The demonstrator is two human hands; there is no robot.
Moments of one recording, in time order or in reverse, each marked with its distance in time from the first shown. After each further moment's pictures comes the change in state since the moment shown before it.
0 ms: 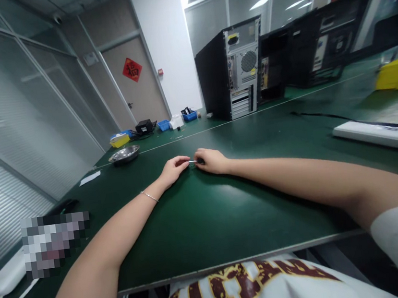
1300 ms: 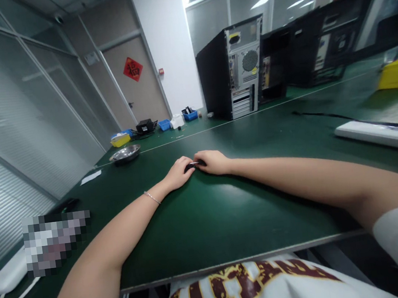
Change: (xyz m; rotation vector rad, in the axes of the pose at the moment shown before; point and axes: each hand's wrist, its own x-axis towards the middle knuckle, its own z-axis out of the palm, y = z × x) left_hand -0.008 0.013 0.008 0.642 -0.159 0.360; right_hand -0.003 -0.002 -0.002 0.009 -0.035 -0.077
